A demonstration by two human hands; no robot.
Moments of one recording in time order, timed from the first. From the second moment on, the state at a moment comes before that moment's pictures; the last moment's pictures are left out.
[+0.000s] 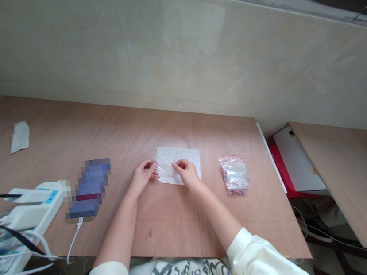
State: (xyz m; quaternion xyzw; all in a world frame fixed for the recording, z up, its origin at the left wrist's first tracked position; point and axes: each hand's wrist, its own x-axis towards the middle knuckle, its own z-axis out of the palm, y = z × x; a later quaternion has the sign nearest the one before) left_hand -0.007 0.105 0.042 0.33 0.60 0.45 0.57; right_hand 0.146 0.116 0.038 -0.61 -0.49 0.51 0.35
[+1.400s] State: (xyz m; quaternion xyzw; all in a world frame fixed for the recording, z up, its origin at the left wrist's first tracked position) left_hand 0.001 0.122 0.046 0.43 0.56 0.47 0.53; right_hand 0.146 0.126 0.020 -0.70 -0.51 0.39 0.30
